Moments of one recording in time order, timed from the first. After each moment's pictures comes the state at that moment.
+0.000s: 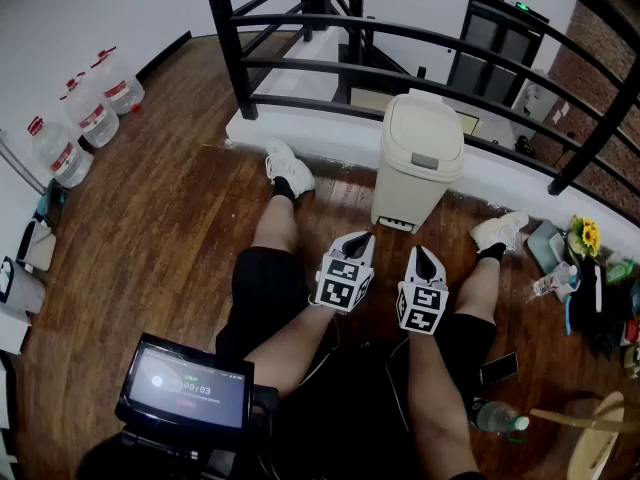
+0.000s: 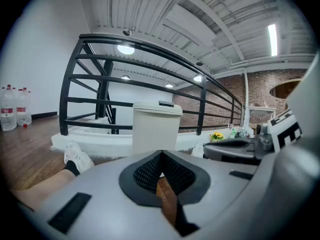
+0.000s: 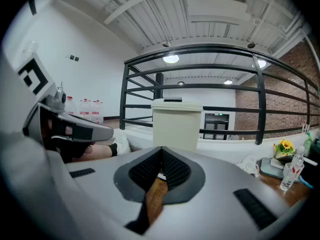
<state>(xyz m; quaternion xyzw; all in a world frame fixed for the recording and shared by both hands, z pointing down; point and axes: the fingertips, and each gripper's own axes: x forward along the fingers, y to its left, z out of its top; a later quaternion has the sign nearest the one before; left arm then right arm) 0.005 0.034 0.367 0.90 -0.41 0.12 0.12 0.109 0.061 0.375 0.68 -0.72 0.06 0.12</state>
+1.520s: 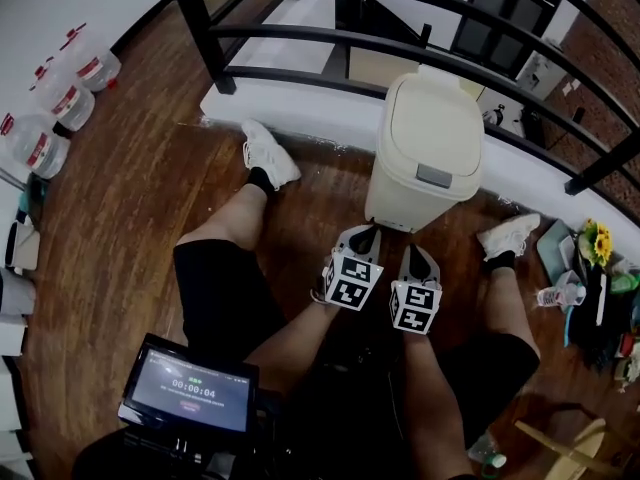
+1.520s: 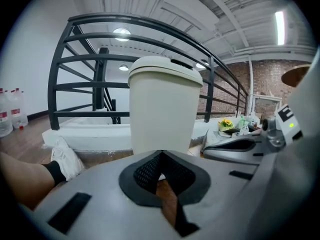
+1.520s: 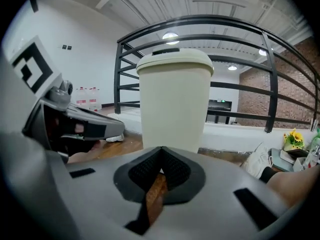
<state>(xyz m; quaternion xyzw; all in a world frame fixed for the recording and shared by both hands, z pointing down) 0.052 -0.072 0.442 0.88 -0.41 0.19 0.12 0.132 -0.036 0.455 0.66 -0.72 0.12 0.18</state>
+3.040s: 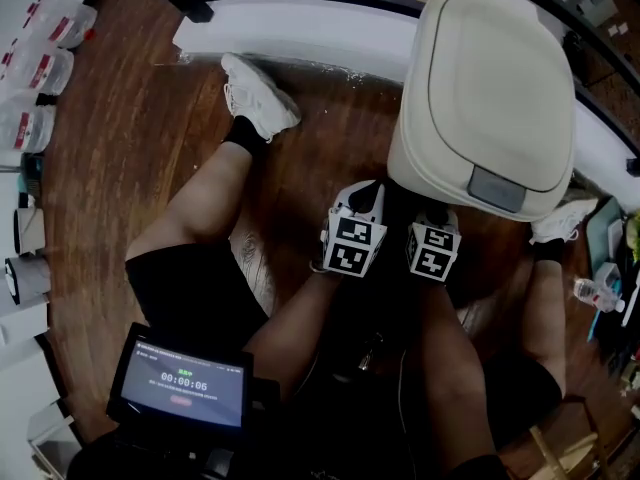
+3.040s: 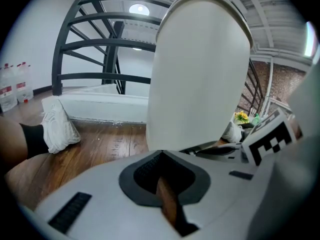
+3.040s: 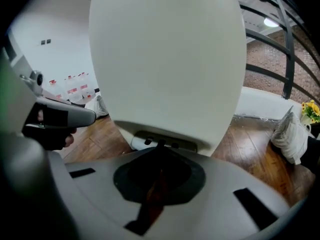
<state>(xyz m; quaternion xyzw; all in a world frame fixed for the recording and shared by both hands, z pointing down) 0.033 -0.145 0.571 0.84 -0.44 0.24 0.23 0.145 -0.132 0.619 0.63 -0.69 0.26 0.24</state>
